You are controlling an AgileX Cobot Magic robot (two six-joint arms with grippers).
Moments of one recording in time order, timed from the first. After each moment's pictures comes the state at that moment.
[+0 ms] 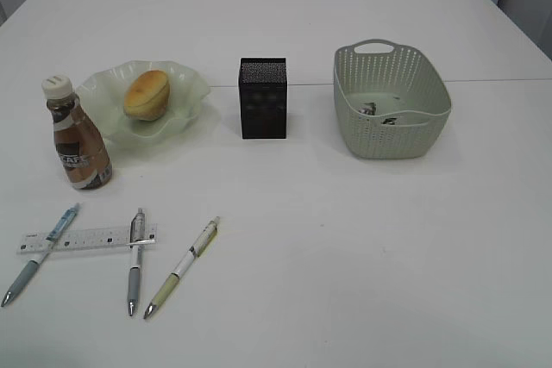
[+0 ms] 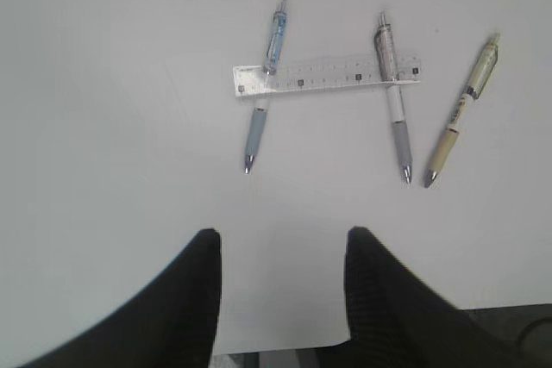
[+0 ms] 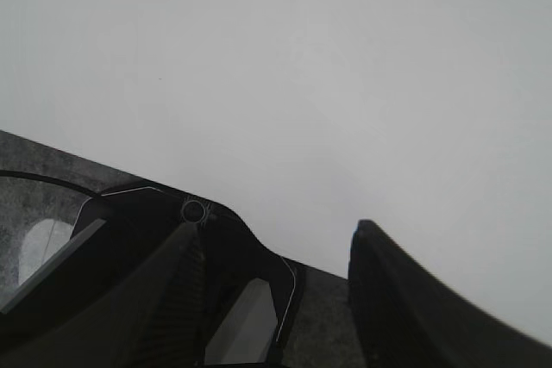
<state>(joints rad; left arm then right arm) -0.04 1.19 -1.16 -0.07 1.24 -0.10 0.43 0.87 -0.91 0.02 1.25 0.15</state>
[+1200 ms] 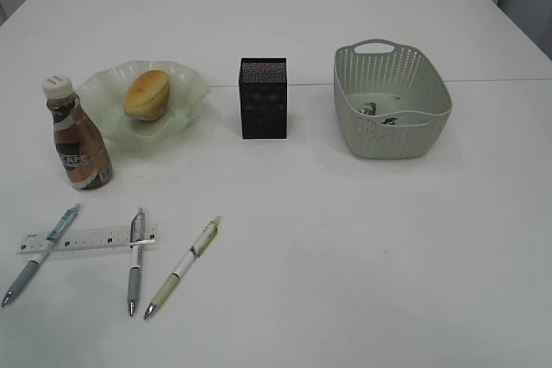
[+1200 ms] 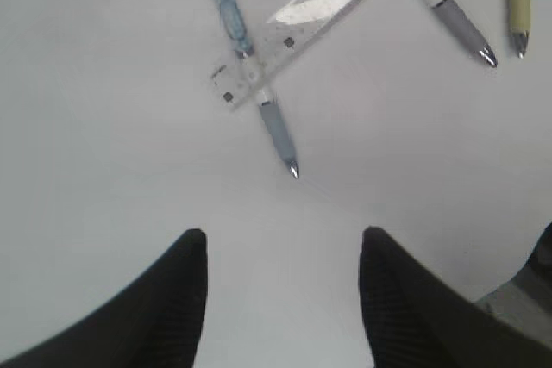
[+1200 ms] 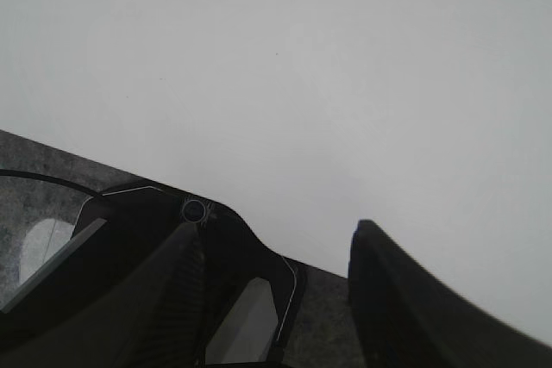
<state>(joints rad) -0.06 1.49 -1.17 -0.05 1.19 0.46 0.43 0.87 -0.91 0.02 1.25 0.15</state>
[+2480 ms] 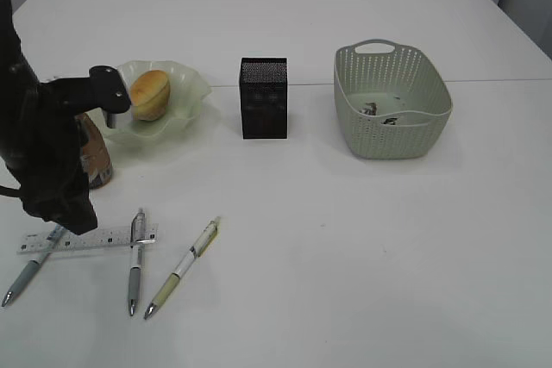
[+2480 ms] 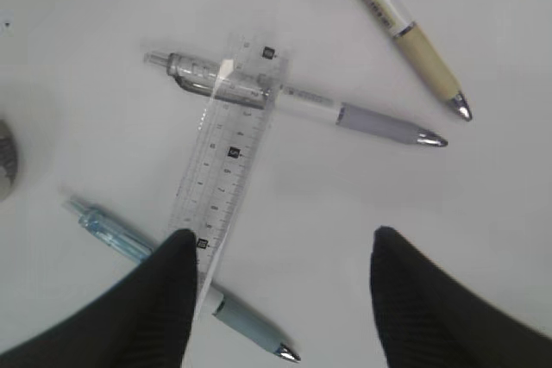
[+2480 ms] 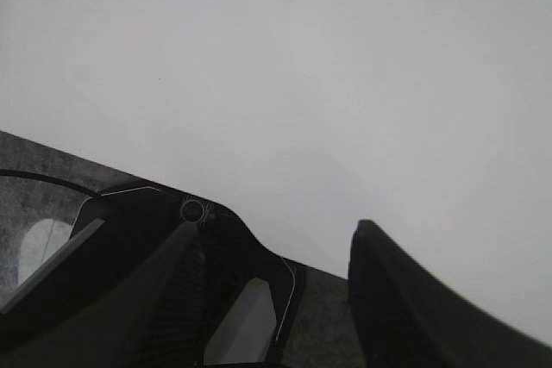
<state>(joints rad) -0.29 1.74 -1.17 -0.11 0.96 0.82 0.43 0.87 -0.91 0.02 1.25 0.15</state>
